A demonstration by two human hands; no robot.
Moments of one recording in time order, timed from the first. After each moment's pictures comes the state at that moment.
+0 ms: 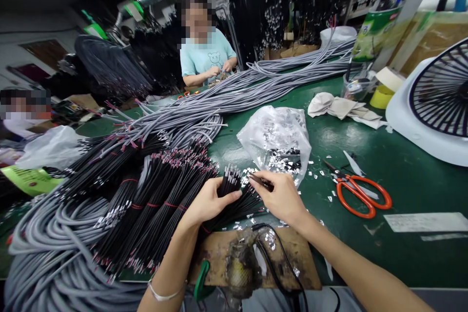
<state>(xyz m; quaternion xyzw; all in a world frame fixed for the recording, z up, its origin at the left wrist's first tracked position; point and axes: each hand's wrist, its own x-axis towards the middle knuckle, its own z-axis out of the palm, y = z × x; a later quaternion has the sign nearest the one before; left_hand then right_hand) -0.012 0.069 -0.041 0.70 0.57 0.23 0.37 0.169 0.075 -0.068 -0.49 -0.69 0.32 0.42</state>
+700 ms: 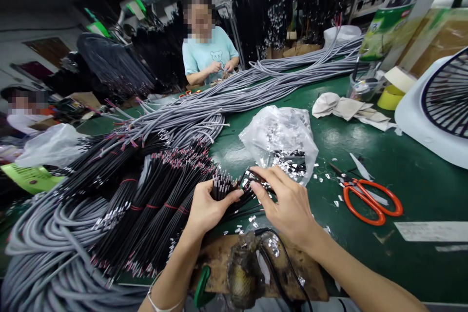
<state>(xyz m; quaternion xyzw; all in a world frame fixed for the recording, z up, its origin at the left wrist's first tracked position) -0.003 0.055 -0.037 0.62 0.62 0.35 0.33 0.170 0.061 -0.060 -0.47 -0.74 0.21 0.43</state>
